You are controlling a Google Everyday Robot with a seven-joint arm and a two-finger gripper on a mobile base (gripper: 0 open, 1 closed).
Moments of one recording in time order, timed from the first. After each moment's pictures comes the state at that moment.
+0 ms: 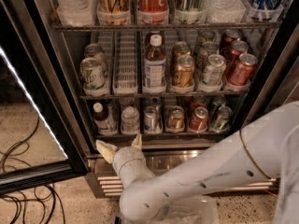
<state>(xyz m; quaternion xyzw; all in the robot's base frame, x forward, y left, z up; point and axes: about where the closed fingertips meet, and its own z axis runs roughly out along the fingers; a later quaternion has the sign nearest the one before) 0.543 0.093 0.650 -0.07 0.79 0.18 0.58</state>
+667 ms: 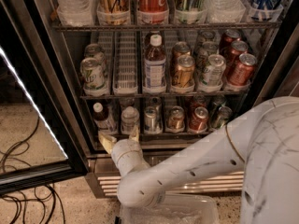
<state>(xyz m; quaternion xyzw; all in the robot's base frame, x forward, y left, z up) 0.584 0.101 0.643 -0.07 0.77 0.17 0.61</state>
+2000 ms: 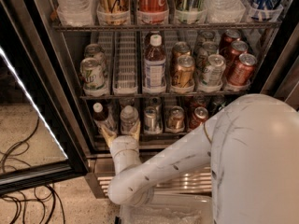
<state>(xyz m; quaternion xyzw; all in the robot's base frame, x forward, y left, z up) 0.613 0.094 0.641 -0.06 0.74 0.09 0.67</state>
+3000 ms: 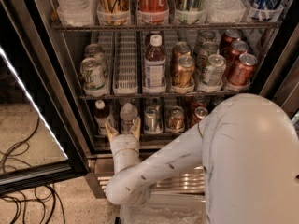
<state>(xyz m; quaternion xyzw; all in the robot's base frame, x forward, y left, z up) 0.621 0.085 0.649 -0.05 0.72 0.06 0.69</state>
